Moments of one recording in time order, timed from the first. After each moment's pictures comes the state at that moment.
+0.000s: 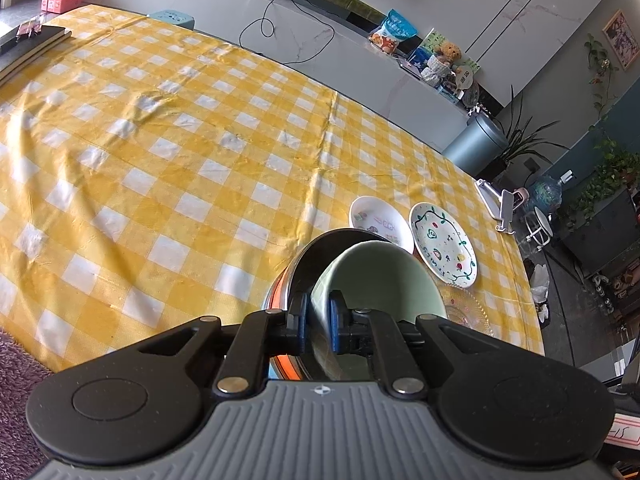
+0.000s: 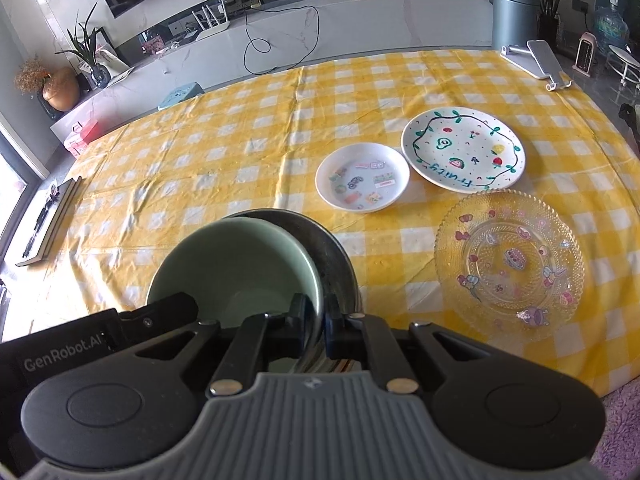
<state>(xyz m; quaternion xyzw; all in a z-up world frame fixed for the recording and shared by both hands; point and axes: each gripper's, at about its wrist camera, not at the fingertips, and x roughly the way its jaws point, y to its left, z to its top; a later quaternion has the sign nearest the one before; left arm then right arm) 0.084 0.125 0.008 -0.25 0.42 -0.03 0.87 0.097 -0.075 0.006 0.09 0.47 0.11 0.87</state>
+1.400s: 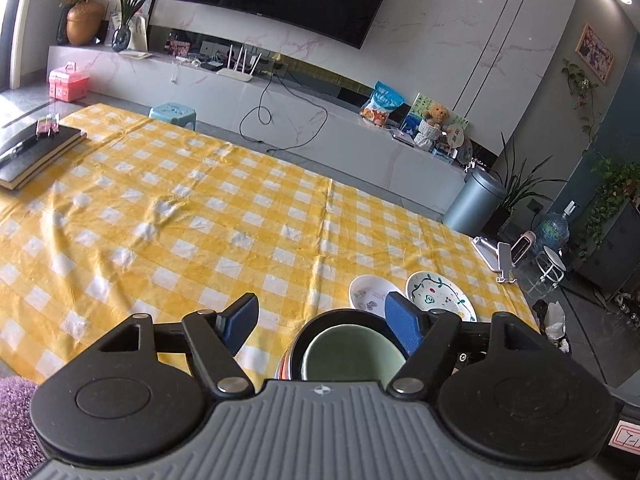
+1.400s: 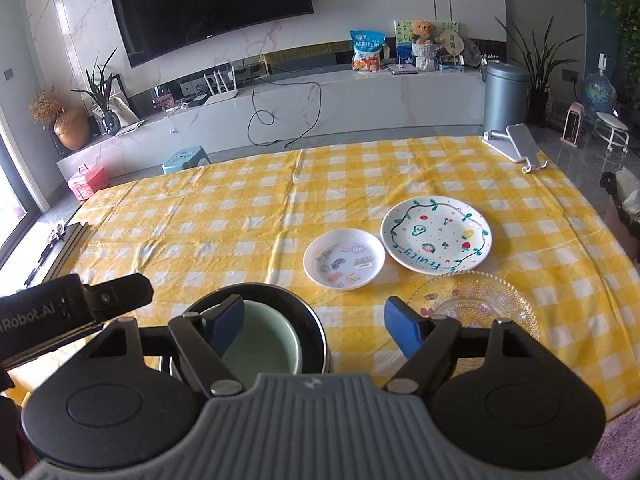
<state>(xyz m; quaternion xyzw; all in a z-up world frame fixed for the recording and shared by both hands) 0.056 0.119 0.062 -0.18 0.30 0.00 0.94 0.066 -0.096 0.050 0.06 0.35 0.09 0.93</state>
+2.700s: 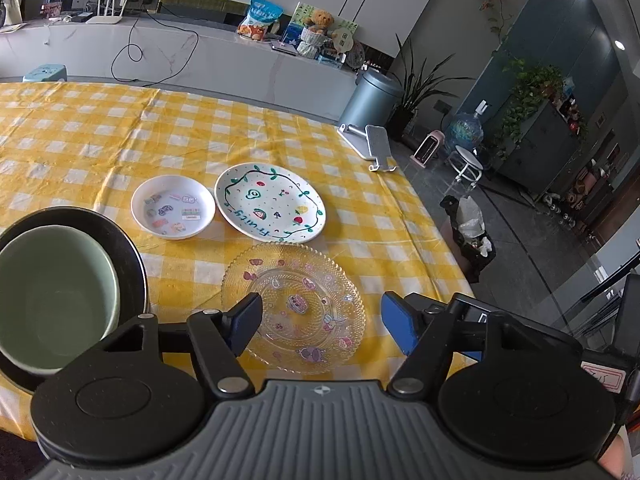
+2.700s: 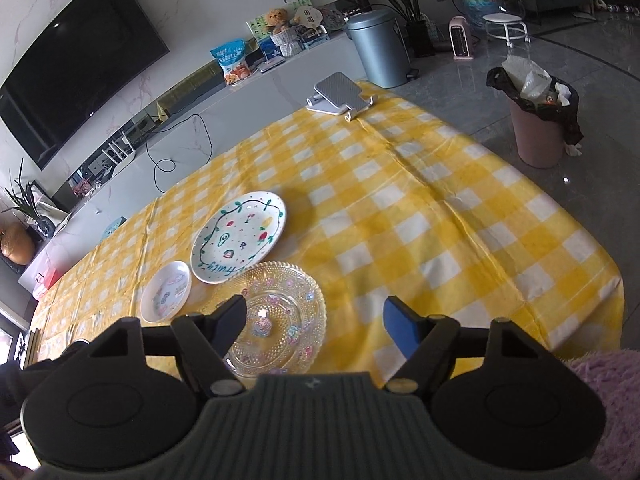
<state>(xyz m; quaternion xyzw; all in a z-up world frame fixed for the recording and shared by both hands) 0.093 -0.052 0.020 -0.14 0.40 -0.16 0.89 0.075 -0.312 -0.015 0.25 0.38 -0.01 0.89</state>
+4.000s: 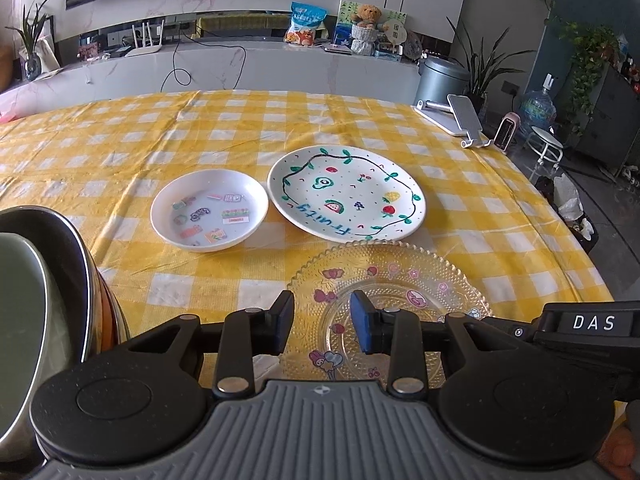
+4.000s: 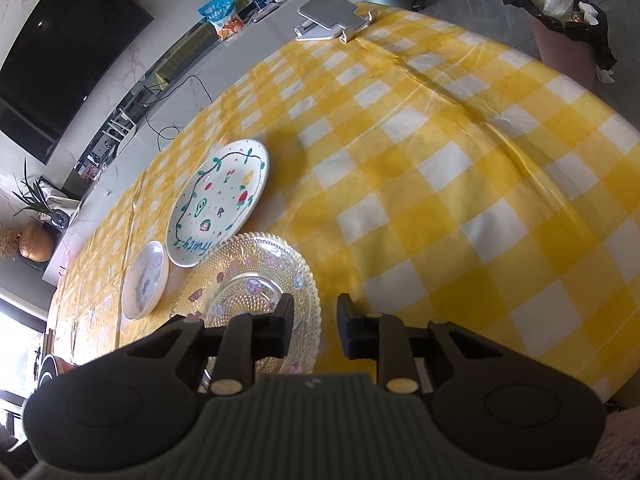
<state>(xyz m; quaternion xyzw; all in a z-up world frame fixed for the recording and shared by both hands) 0.142 -0.082 -0.050 -0.04 0.38 -0.05 0.92 0.131 -0.314 -0.081 0.30 0.44 0.02 0.85</state>
